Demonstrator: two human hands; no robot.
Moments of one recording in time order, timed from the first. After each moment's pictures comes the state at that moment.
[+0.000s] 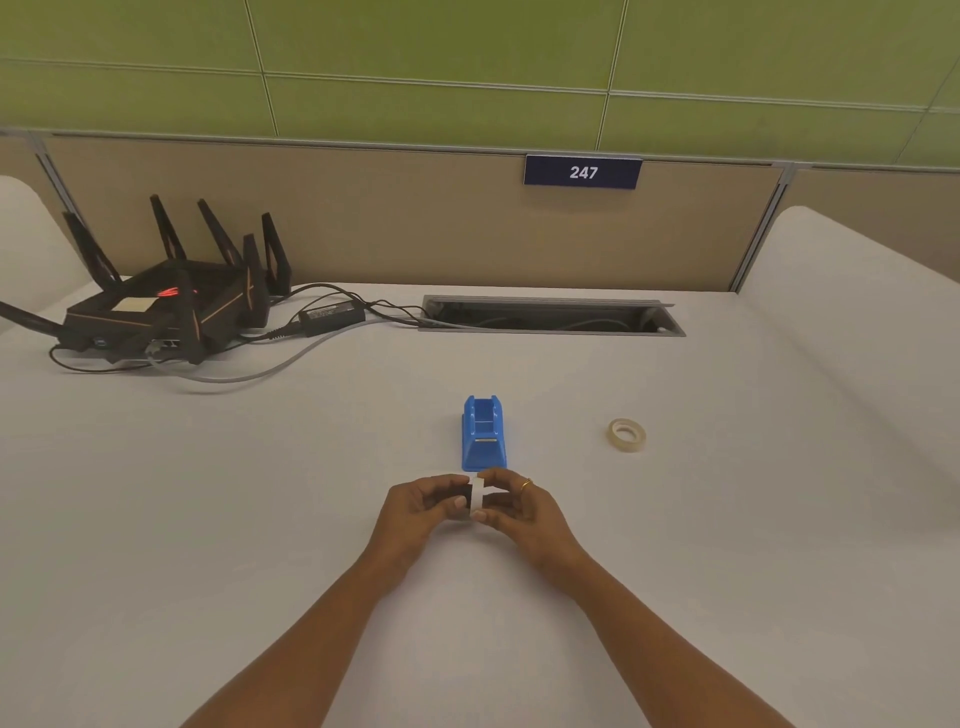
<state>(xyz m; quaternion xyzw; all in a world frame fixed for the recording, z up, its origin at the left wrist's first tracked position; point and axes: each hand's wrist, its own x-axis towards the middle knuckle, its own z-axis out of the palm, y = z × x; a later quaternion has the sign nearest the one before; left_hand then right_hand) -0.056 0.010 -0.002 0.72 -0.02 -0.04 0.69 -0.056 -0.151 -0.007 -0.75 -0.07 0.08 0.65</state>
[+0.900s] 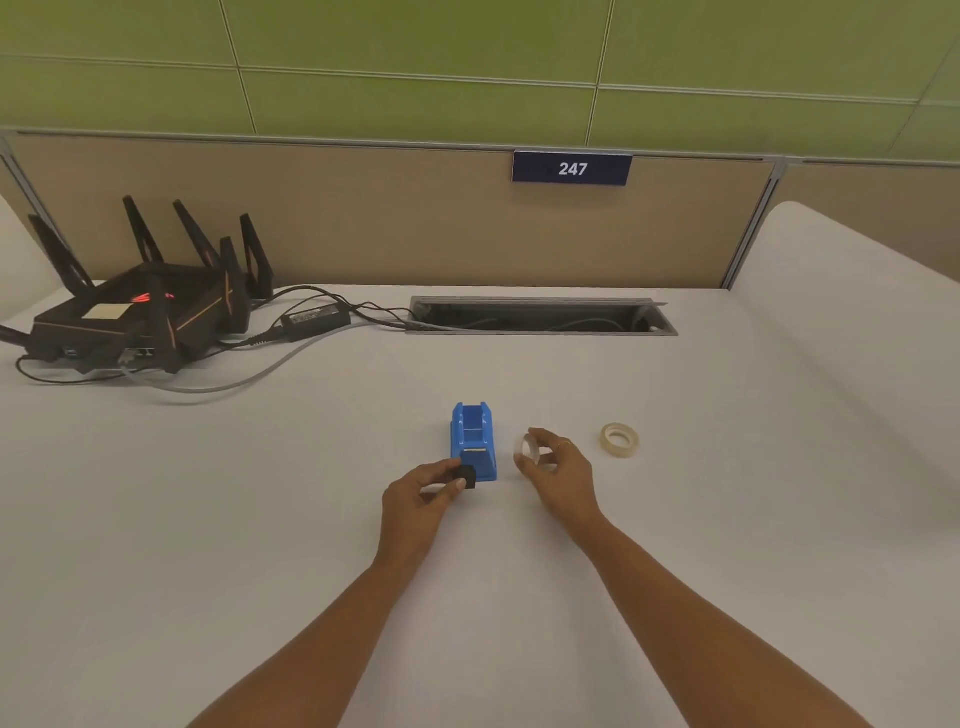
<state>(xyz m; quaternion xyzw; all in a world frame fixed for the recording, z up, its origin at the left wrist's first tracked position) -0.032 -0.011 -0.007 0.76 0.01 0.07 0.65 -0.007 -0.183 0.006 -0.83 0.07 -0.08 0.55</state>
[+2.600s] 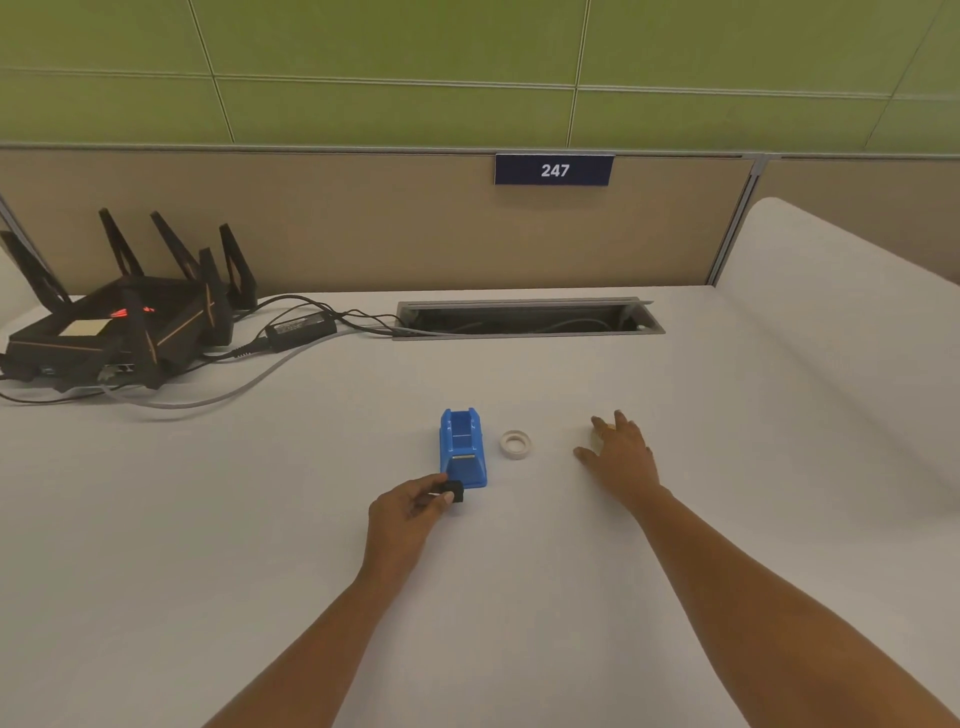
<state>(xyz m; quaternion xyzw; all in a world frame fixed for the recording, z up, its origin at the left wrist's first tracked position) -0.030 -0.005 -0.012 0.77 0.03 0.03 0.64 0.026 -0.264 0.010 -0.97 0.12 0.02 0.21</state>
